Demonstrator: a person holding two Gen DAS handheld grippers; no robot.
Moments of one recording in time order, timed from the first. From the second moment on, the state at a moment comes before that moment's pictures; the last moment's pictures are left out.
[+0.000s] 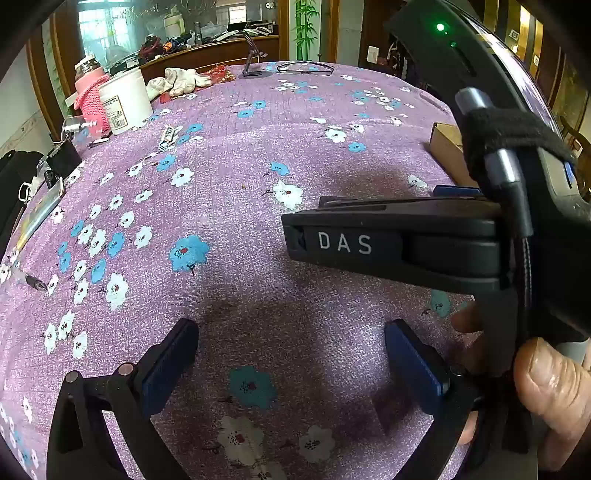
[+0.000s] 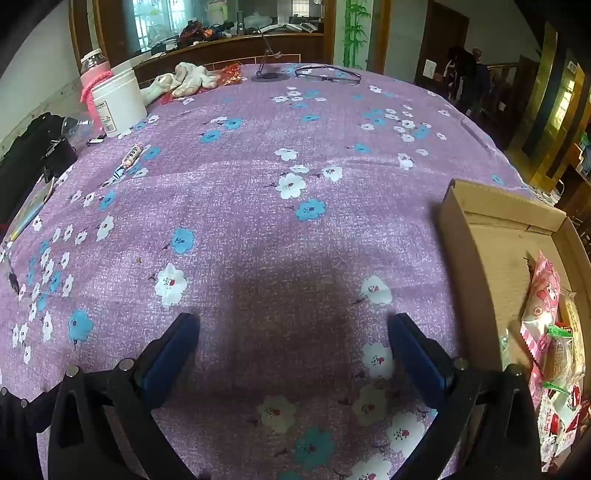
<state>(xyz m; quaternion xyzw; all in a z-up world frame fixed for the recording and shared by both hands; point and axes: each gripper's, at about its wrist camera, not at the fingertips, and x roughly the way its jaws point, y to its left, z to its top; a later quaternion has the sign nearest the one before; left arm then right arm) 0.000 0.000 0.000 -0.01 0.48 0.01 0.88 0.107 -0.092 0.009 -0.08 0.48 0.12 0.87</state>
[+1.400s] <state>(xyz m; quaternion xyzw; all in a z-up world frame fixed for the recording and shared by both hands) -0.001 -0.001 -0.001 -0.01 0.48 0.01 0.88 0.088 -0.101 0.009 -0.08 0.47 0.13 0.87</state>
